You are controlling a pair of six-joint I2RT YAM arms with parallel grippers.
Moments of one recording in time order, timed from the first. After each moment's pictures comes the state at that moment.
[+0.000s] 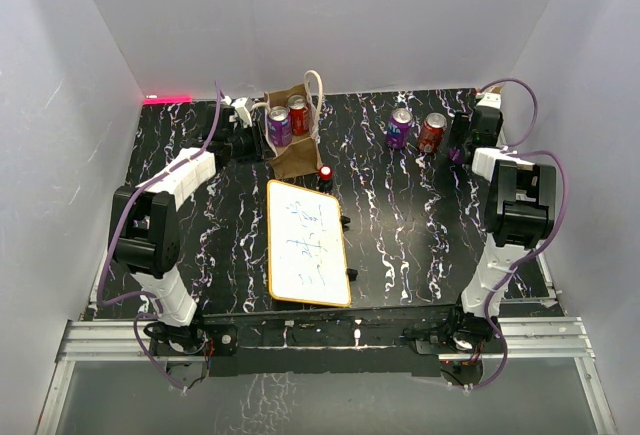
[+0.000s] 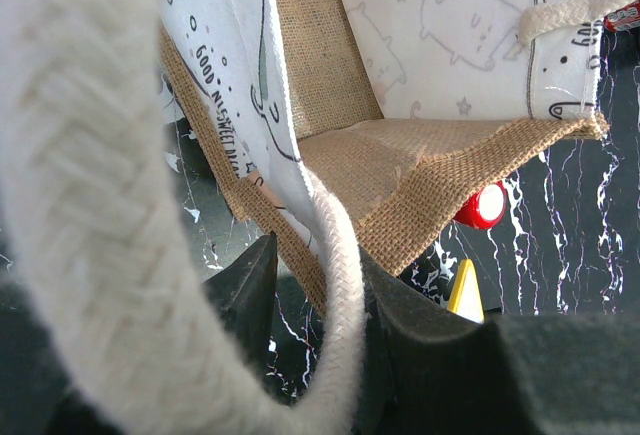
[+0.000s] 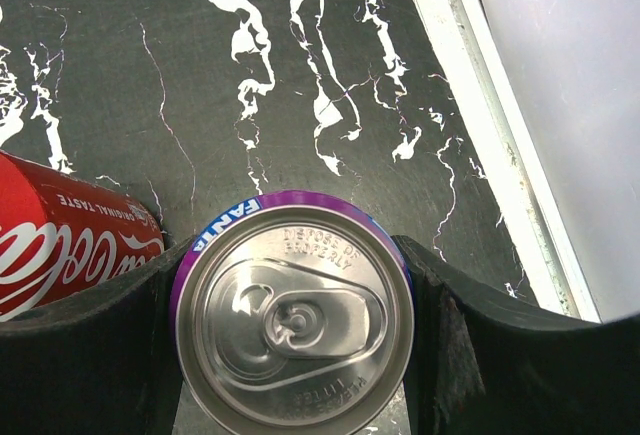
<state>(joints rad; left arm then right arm) -0.22 1.76 1.26 -0.22 0.34 -0.34 -0.18 1.97 1.23 0.22 0.13 0.02</state>
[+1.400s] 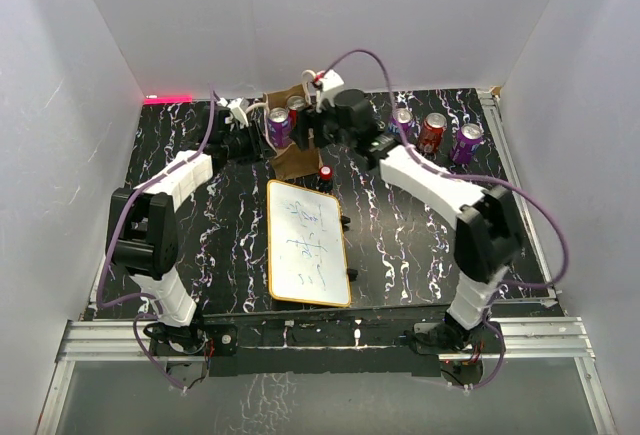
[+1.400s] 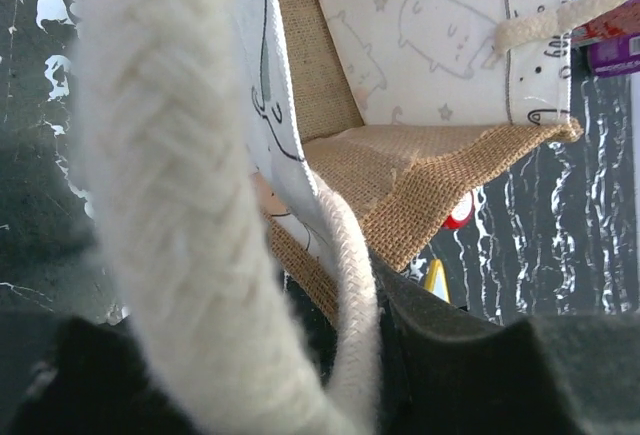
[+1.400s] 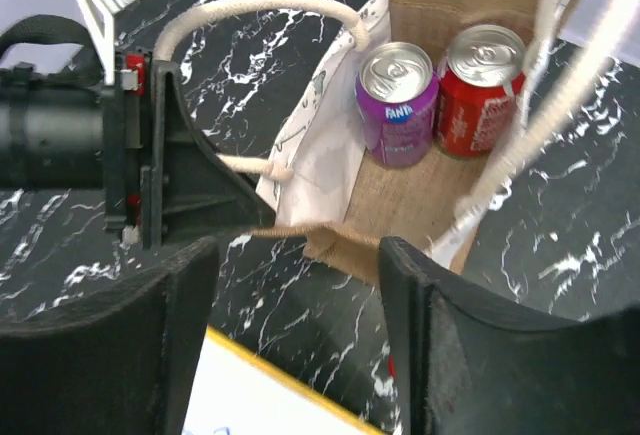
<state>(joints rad) -0.20 1.75 1.22 -0.17 0.39 -0.40 0.60 1.72 1.45 -0.03 -0.12 0.19</state>
